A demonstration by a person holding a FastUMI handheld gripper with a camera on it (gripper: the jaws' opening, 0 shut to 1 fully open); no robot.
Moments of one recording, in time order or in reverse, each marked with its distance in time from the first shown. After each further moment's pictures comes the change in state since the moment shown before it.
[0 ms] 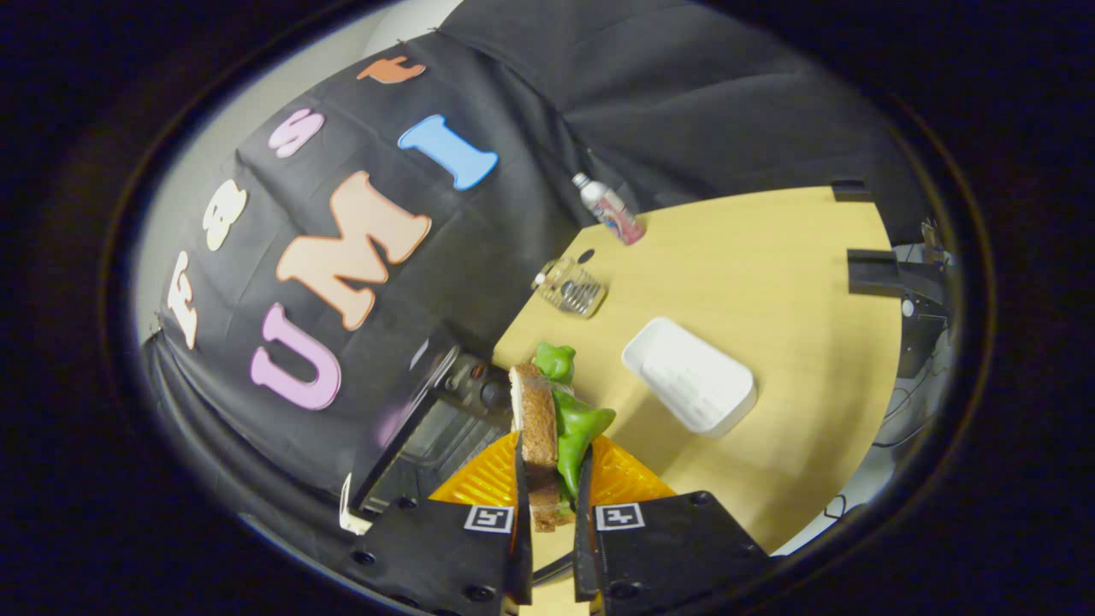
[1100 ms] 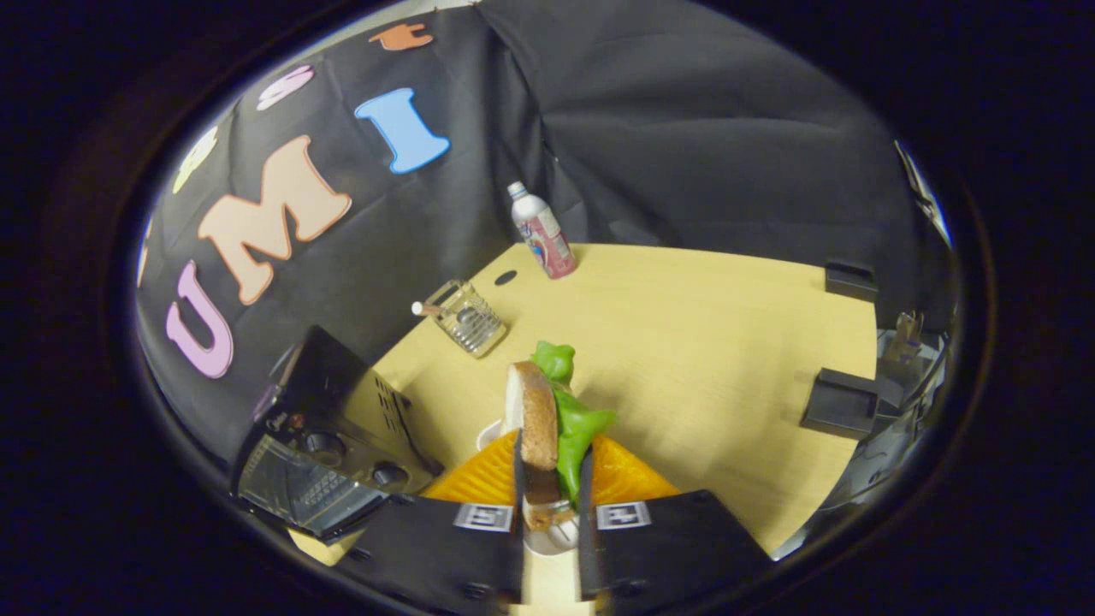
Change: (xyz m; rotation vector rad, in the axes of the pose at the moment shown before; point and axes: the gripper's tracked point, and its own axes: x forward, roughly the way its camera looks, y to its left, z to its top) arm 0.069 -0.119 0.100 -0.206 -0.076 -0.254
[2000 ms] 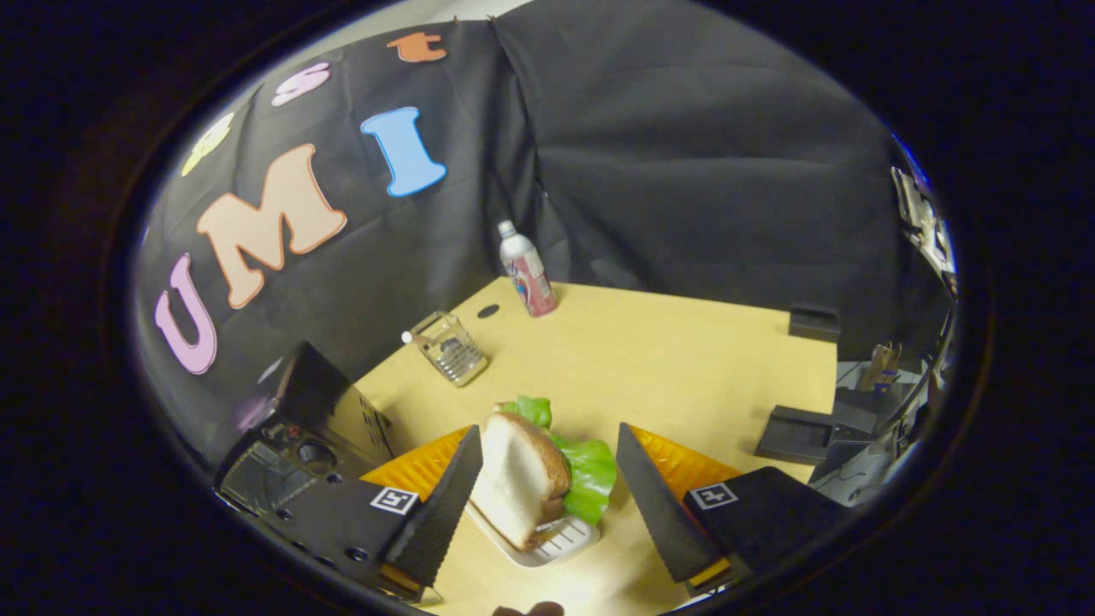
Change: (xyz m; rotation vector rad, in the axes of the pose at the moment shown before) arm -0.006 -0.012 0.016 -0.066 -0.083 -0.082
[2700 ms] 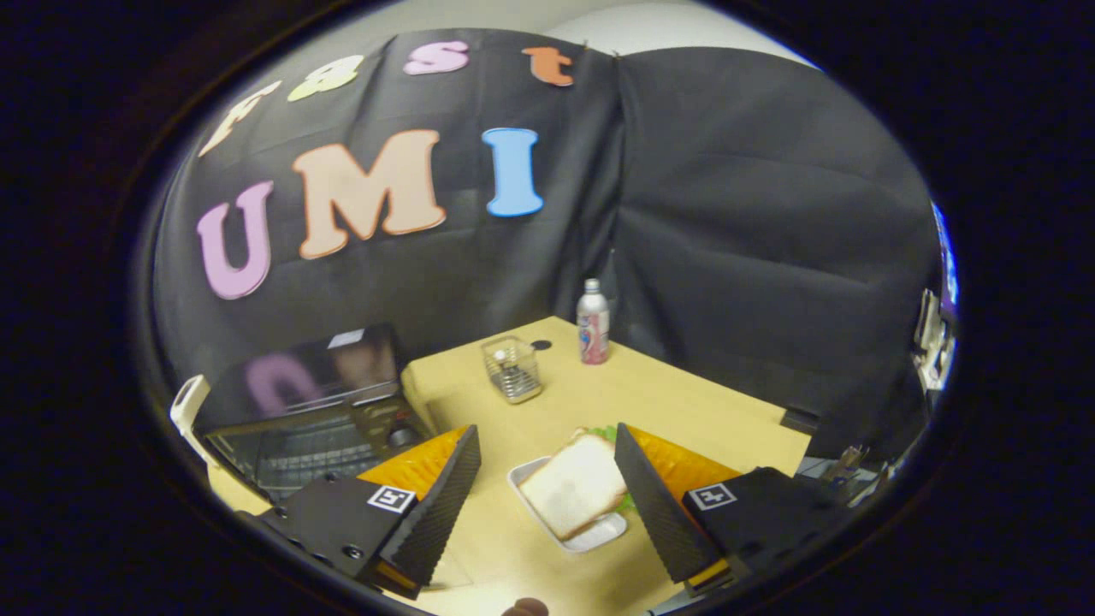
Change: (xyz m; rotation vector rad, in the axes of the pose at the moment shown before) arm -0.080 0.072 0.053 -0.260 -0.209 0.045
